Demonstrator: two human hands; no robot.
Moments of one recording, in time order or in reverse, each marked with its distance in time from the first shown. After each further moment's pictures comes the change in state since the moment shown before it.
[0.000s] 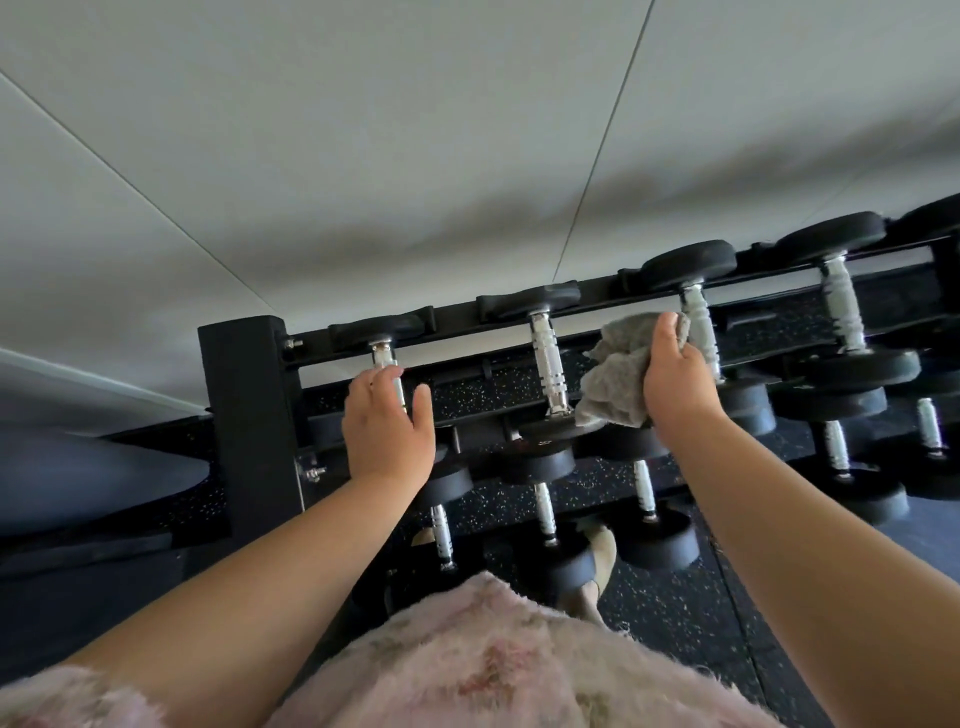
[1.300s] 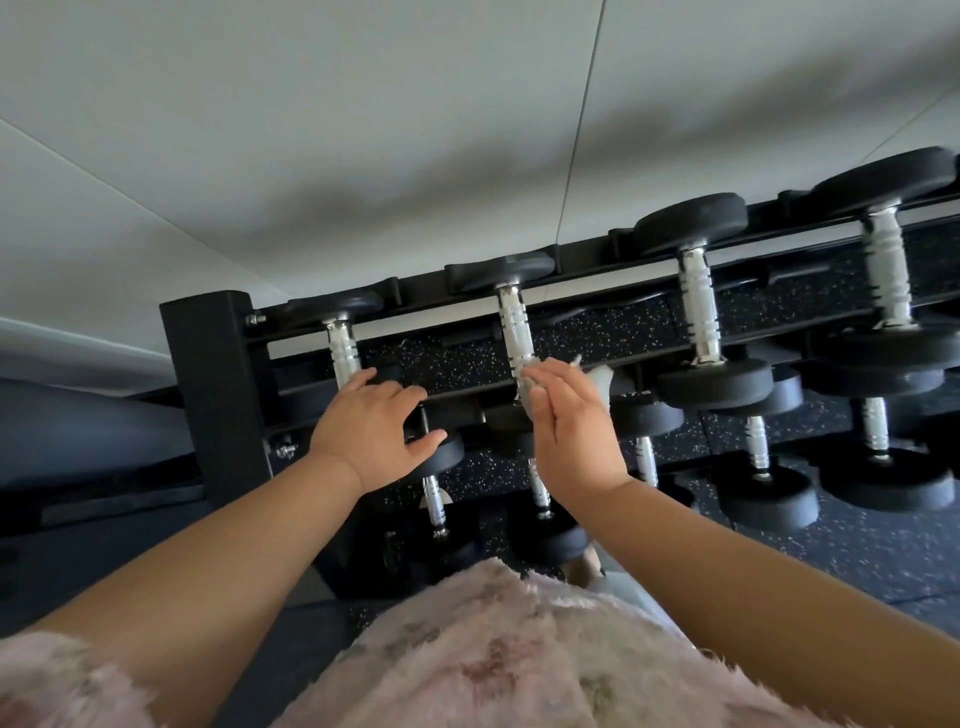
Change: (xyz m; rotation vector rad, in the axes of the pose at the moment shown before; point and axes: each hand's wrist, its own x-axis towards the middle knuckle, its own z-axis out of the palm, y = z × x) left_hand 0.012 -0.002 0.014 0.630 -0.484 0.517; right_hand 0.005 0.104 0.045 -0.242 -0.248 -0.672
